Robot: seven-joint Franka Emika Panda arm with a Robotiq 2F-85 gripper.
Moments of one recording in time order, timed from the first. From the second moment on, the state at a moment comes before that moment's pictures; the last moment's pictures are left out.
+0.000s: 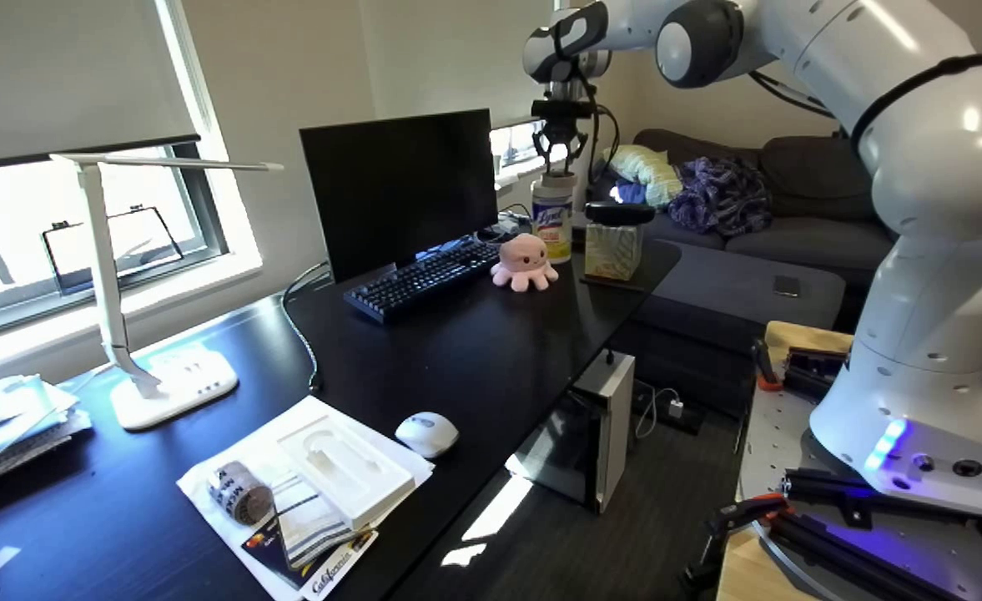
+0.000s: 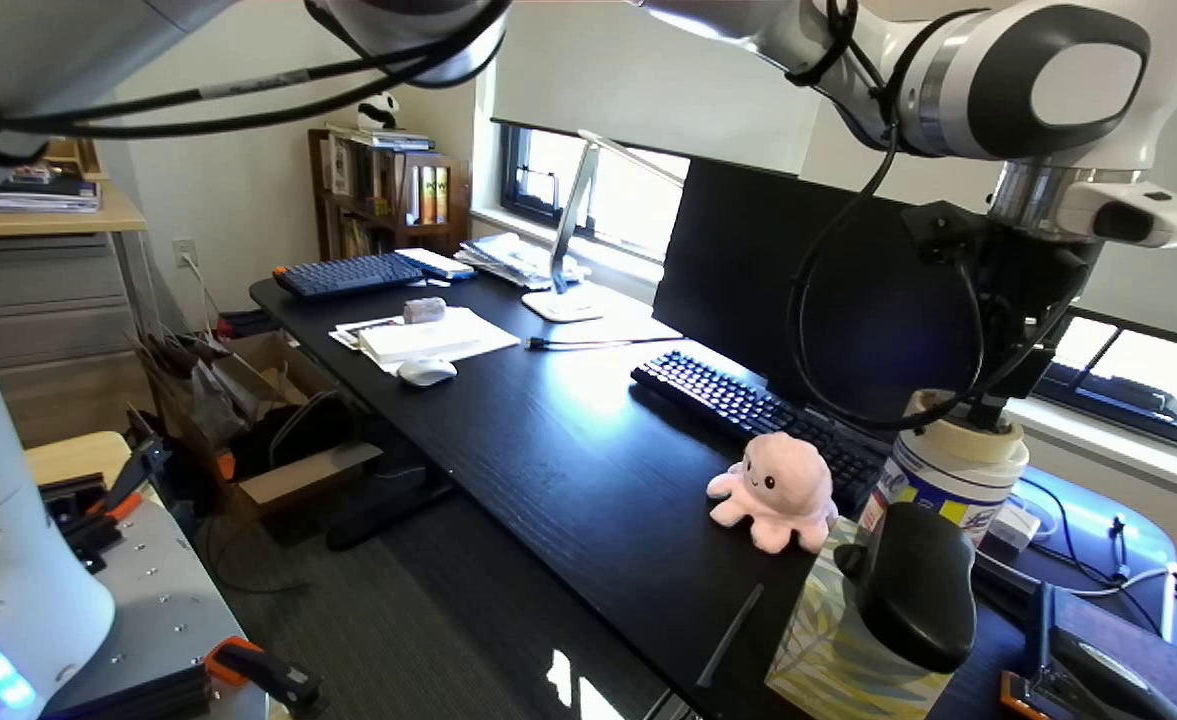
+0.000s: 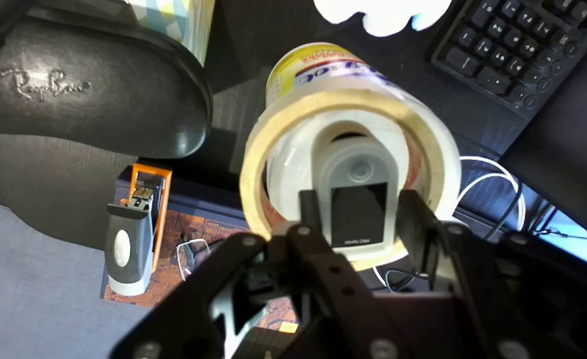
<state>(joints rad) -0.49 0.89 -0.27 -0.93 0.21 1.93 0.56</state>
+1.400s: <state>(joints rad) -0.51 0.71 -0.18 -0.91 0.23 1.84 0.38</state>
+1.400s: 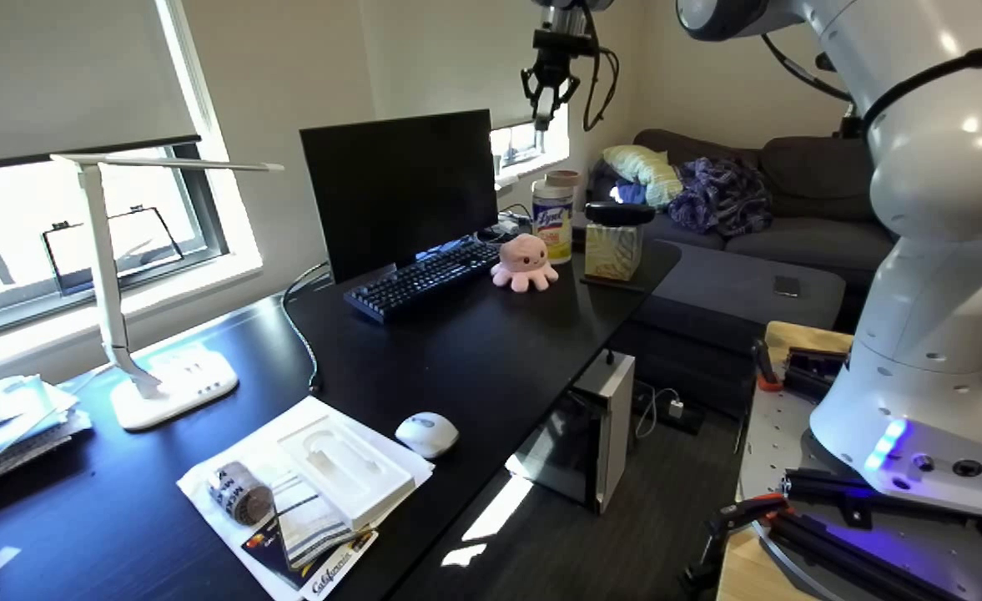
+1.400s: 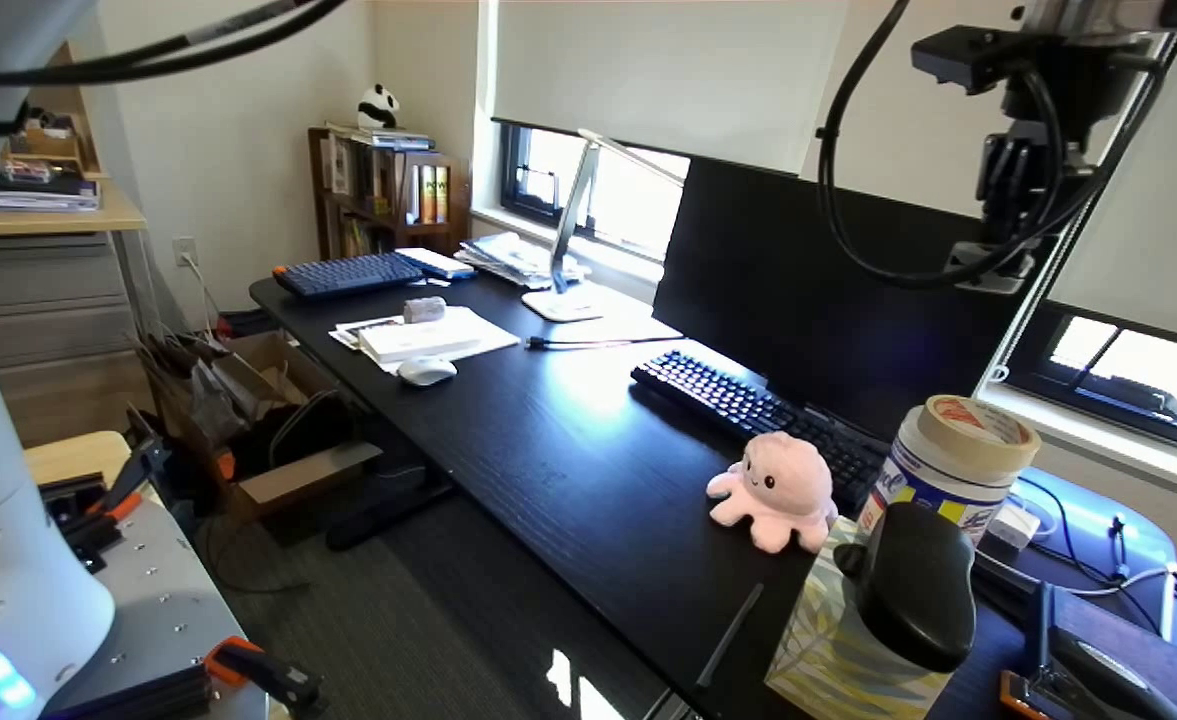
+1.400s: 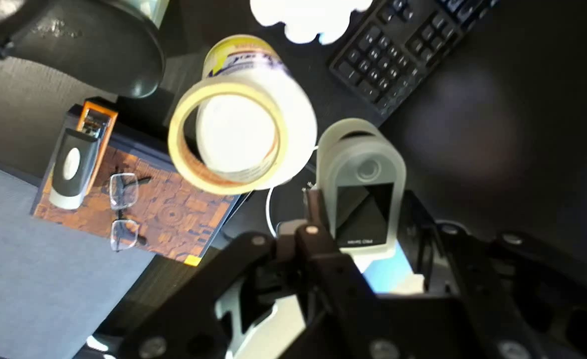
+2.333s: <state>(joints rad) -0.38 0.56 -0.17 -1.21 0.19 1.84 0.17</state>
